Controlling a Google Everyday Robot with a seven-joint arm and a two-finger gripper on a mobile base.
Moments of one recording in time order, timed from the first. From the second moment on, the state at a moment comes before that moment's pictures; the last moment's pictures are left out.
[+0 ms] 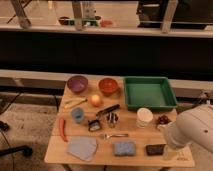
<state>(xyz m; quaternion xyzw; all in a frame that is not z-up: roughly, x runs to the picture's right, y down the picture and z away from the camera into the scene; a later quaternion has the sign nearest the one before) 0.263 0.240 0.637 -0.28 -0.04 0.02 0.96</state>
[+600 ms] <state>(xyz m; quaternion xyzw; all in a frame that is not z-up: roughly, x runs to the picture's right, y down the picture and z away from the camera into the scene) 0.268 0.282 0.666 -0.32 -0.04 0.01 0.95</state>
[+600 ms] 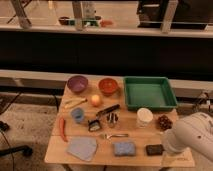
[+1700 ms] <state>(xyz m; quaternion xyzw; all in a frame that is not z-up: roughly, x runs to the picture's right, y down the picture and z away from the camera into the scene) 0.280 0.307 0.722 -0.34 -0.04 0.02 0.94</state>
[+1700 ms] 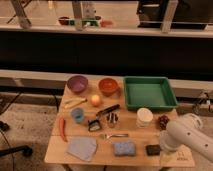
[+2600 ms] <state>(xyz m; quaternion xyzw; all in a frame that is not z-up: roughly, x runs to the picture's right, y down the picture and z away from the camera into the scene) 0.295 0.323 0.745 -0.36 -0.02 0.04 0.93</state>
